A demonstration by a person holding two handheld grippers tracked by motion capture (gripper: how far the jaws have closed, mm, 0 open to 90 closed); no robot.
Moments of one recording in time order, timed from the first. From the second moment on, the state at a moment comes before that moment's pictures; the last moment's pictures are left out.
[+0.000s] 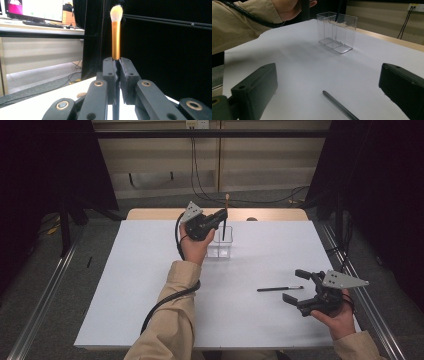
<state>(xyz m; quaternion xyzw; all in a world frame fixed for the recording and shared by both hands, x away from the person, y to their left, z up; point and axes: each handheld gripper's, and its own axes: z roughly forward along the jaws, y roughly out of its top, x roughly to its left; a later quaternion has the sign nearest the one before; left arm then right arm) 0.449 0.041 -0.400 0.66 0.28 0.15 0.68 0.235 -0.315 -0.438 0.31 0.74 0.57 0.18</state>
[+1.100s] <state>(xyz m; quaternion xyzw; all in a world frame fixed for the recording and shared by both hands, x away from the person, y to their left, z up) 0.450 0.034 -0.408 0.66 0.28 0.18 0.67 0.234 -0.315 -0.437 0.31 0.74 0.57 0.19</state>
